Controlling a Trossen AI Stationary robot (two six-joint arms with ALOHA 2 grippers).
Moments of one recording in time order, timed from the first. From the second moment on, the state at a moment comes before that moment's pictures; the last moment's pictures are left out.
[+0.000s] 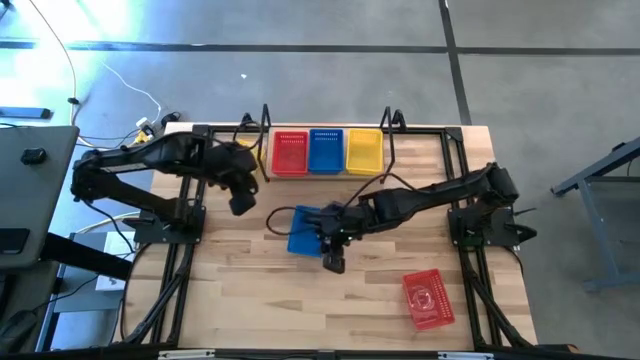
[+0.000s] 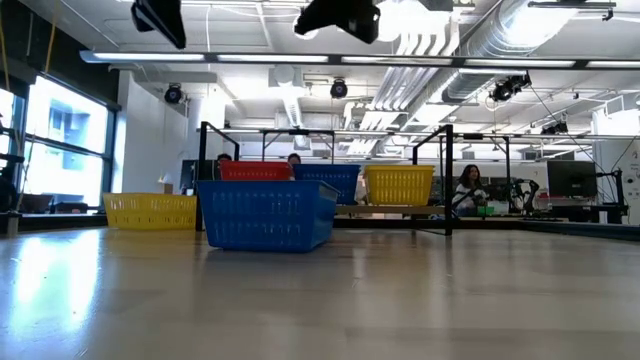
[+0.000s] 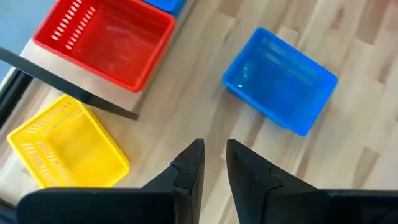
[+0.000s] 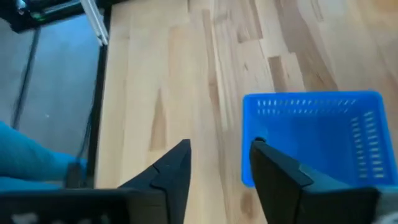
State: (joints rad) left arm 0.19 1.18 1.35 -1.27 -0.15 -0.35; right arm 0.22 1.79 1.62 -0.64 -0.03 0.37
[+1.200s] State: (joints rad) left arm 0.13 1.02 1.35 -1.30 -0.17 -0.36; right arm 0.25 2.15 1.62 -0.56 0.07 0.28
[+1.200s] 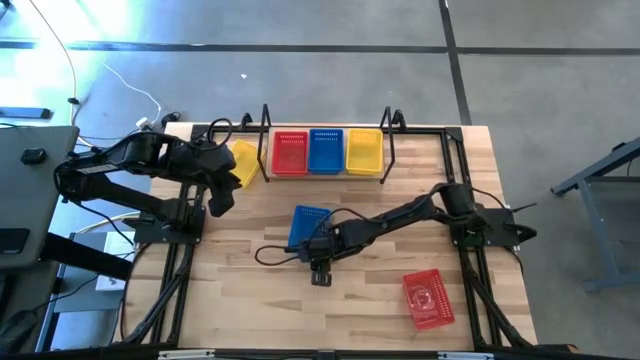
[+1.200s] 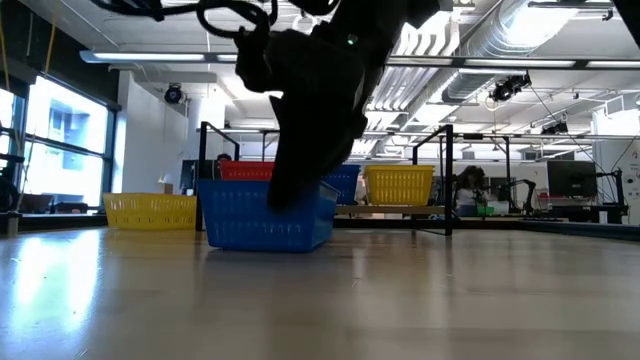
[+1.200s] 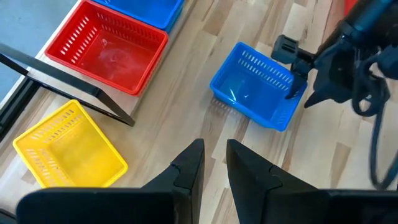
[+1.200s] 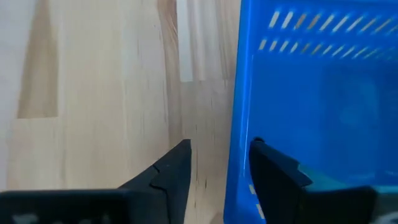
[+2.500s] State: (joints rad) left arm 0.13 1.02 1.35 -1.30 -0.17 -0.36; right arm 0.15 1.88 1.62 -0.72 0.28 -0.02
